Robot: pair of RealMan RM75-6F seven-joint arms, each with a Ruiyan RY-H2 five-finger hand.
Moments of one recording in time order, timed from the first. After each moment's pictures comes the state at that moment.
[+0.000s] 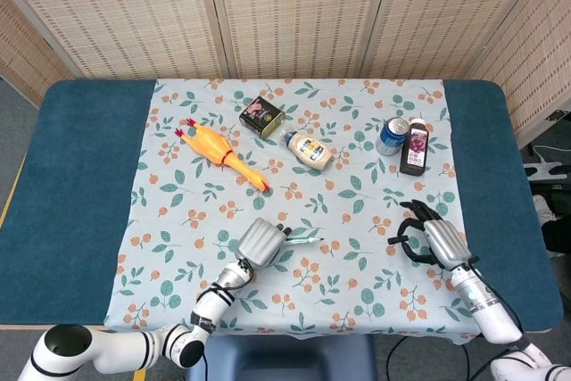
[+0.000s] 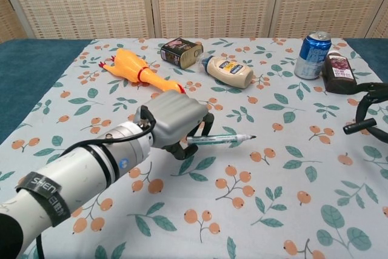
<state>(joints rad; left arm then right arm) -0.84 -1.98 -0.15 -1.22 1.18 1.00 0.76 0.38 -1.43 -0.01 -1.22 -1.50 1.12 0.47</state>
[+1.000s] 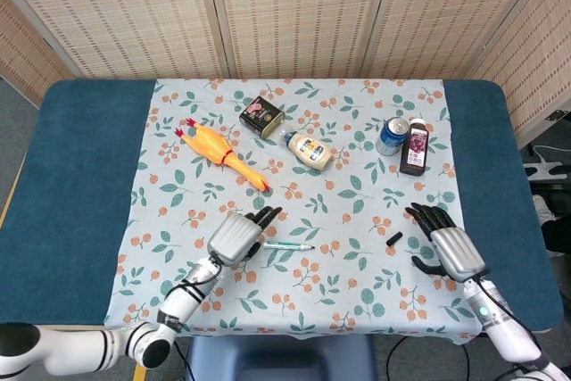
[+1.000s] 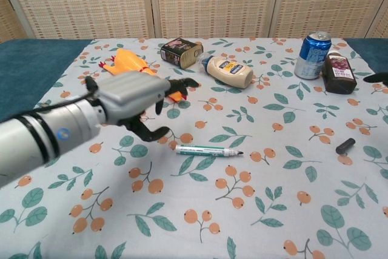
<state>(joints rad) -0.76 -1.70 -0.14 -1.52 1.21 1.03 0.58 0.32 -1.26 -0.03 -1.48 -1.50 1.20 0.13</state>
